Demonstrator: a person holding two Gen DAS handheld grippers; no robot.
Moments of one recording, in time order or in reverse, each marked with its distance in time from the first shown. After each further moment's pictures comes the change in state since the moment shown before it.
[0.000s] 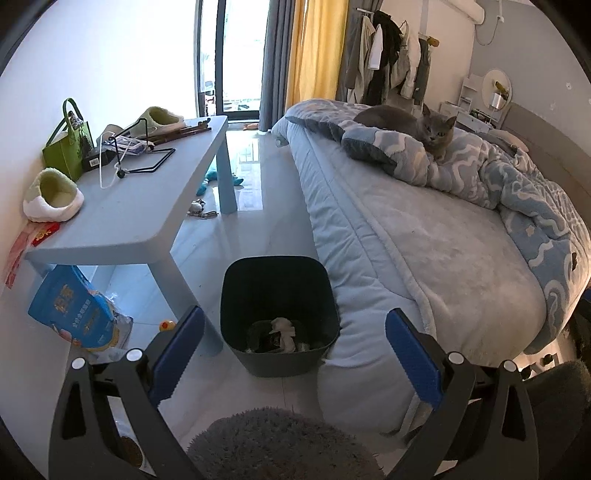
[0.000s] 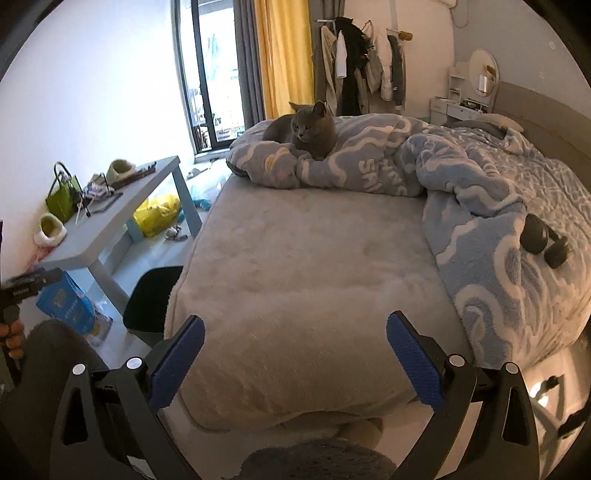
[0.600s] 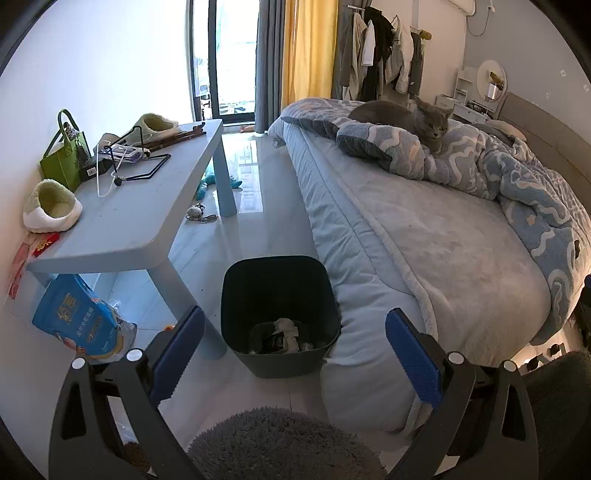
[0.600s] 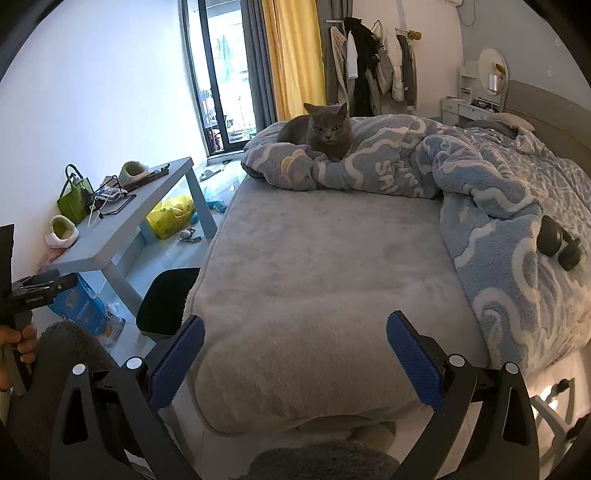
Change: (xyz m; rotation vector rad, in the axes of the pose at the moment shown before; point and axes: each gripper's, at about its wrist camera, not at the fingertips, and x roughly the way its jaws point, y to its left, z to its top) left arm 0.002 -0.009 -0.001 0.044 0.003 0.014; right arm 0.004 0.013 0.001 -0.008 0.001 0.047
